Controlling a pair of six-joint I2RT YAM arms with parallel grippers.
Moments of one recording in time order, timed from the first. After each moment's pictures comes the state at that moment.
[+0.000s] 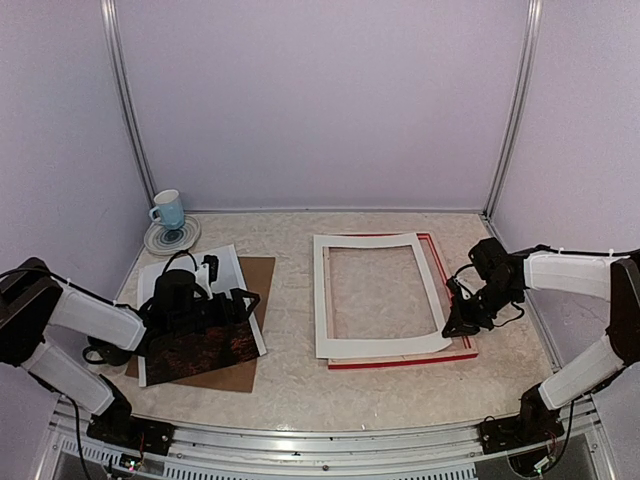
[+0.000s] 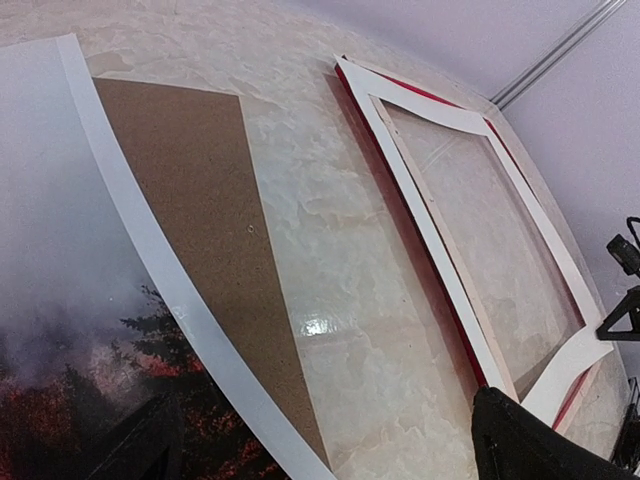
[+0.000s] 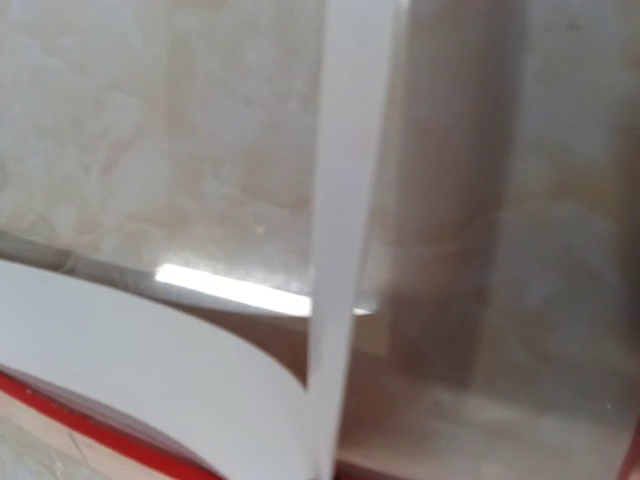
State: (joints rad) left arm -0.58 1.45 0.37 0.65 0.05 -0.57; right arm 0.28 1.42 0.78 -0.67 -0.40 0.29
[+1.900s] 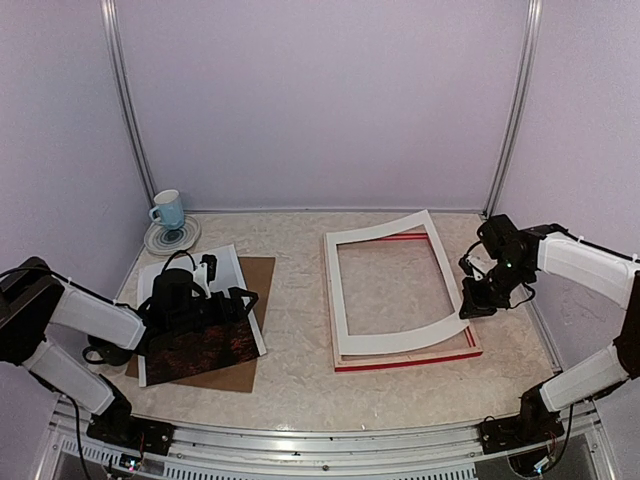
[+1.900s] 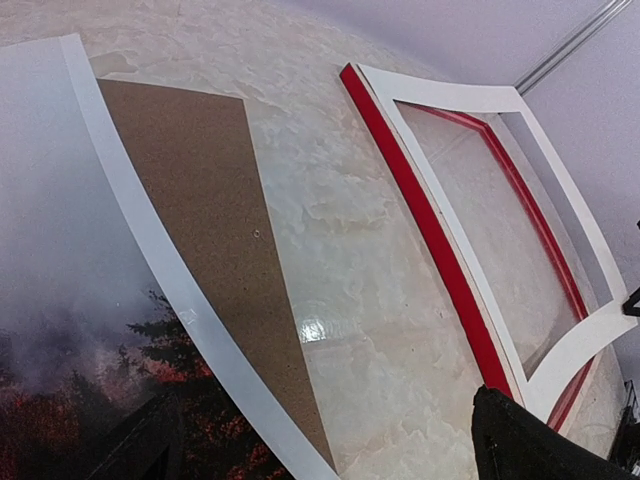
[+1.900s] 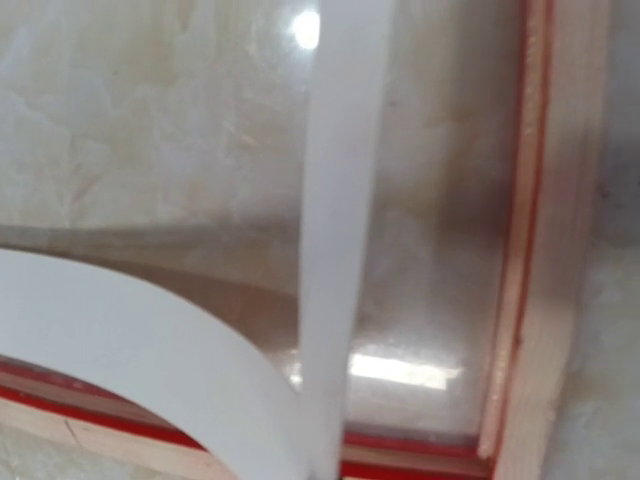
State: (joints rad) left arm -0.56 1.45 0.36 0.67 0.08 -0.58; right arm 0.27 1.34 0.94 -0.89 -0.20 0.23
